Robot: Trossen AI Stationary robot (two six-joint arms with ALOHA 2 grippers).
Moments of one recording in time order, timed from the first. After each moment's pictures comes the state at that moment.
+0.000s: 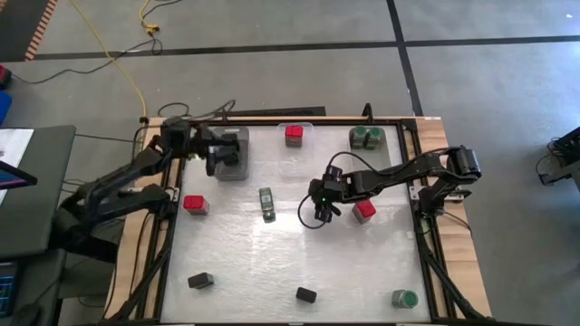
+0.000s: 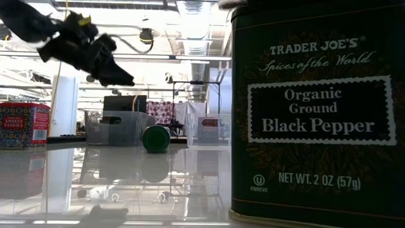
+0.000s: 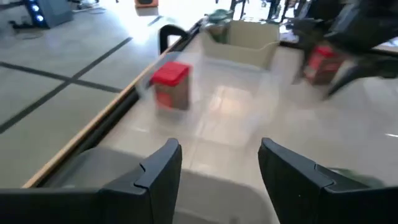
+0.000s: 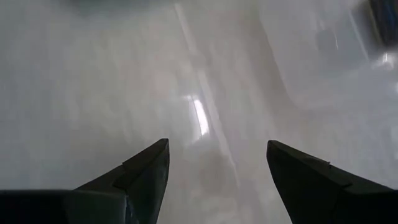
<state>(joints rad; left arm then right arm) 0.92 0.82 0.45 0.01 0.58 0.22 0.04 1.66 1.00 -0.41 0.32 0.20</state>
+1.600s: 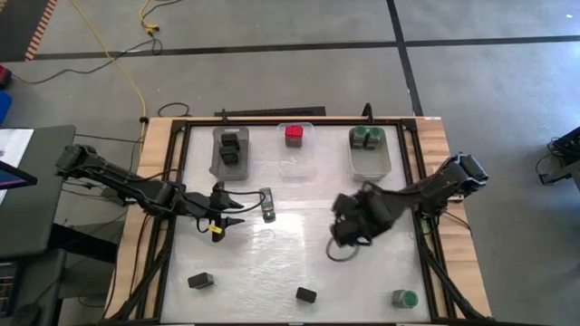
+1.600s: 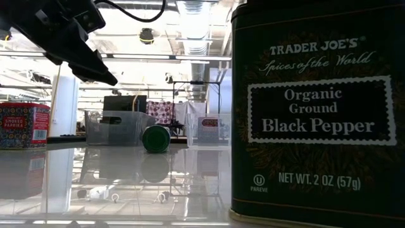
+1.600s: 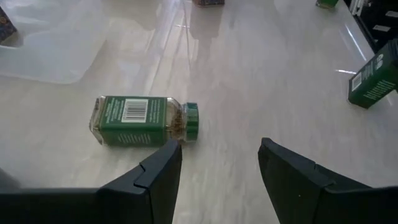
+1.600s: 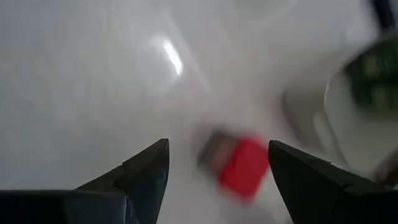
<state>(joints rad) -0.32 0.89 0.45 -0.10 -0.32 -0.35 0.42 1.65 1.51 -1.46 0.40 0.90</state>
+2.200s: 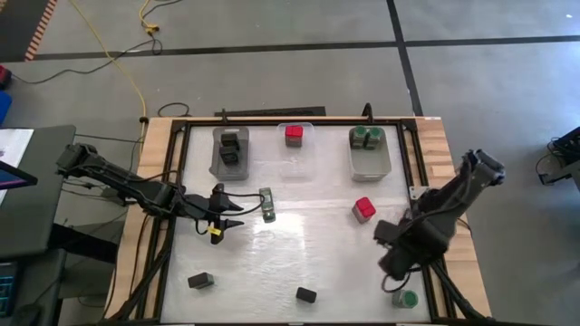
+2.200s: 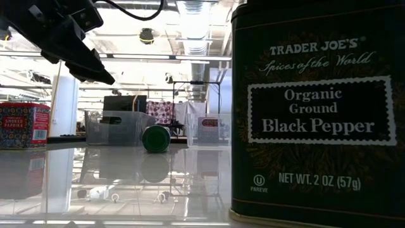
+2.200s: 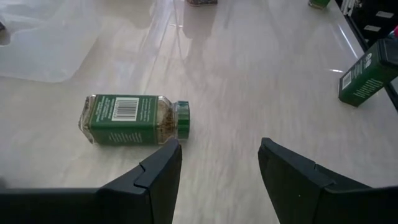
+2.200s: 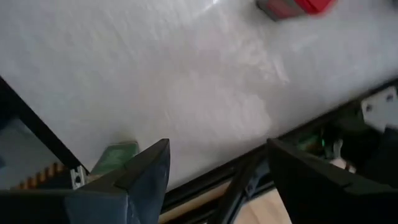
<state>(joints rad) -0.34 0.89 0.45 -0.10 -0.32 -0.37 0.77 1.49 1.42 -1.57 0.03 1.25</state>
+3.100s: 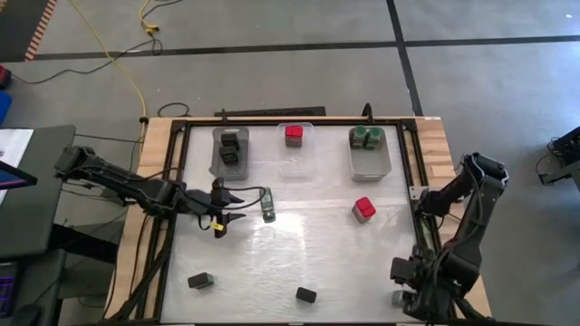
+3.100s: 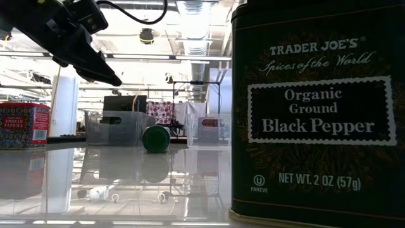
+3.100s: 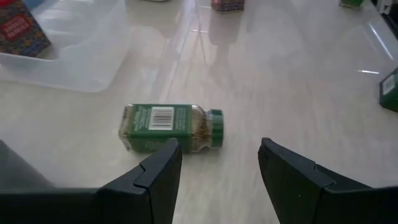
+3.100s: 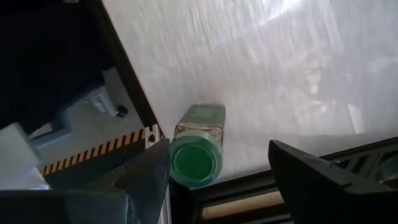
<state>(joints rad) -0.28 0.89 0.45 -0.10 -0.36 -0.29 1.08 1.52 1.32 -1.18 0.03 1.46</state>
